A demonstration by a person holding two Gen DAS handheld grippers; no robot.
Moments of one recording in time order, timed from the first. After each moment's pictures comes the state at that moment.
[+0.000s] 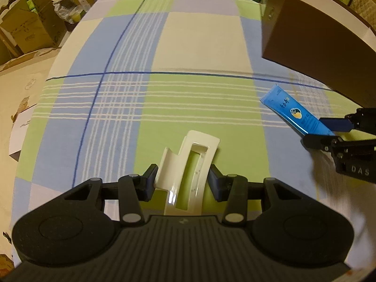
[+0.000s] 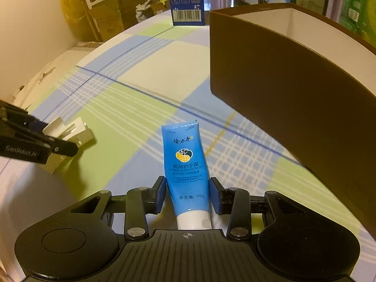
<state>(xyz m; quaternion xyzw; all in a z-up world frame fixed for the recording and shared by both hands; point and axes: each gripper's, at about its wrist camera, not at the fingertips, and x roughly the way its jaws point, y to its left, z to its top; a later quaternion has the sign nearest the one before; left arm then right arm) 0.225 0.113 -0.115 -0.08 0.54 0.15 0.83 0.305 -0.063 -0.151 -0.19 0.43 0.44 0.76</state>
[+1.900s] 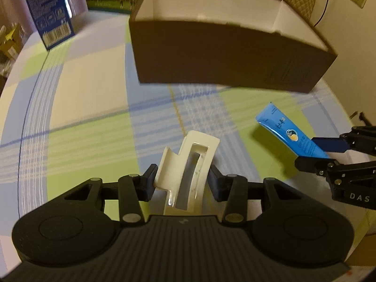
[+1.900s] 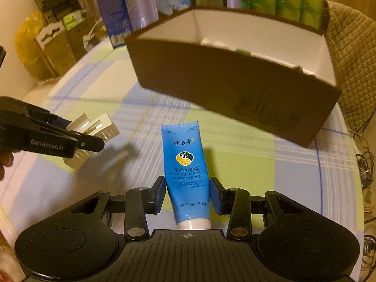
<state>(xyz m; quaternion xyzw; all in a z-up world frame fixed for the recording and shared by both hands) 0.268 0.002 -0.081 -0.02 0.50 -0.01 0.86 0.275 -0.194 -0.093 -0.09 0.45 0.33 0.83</state>
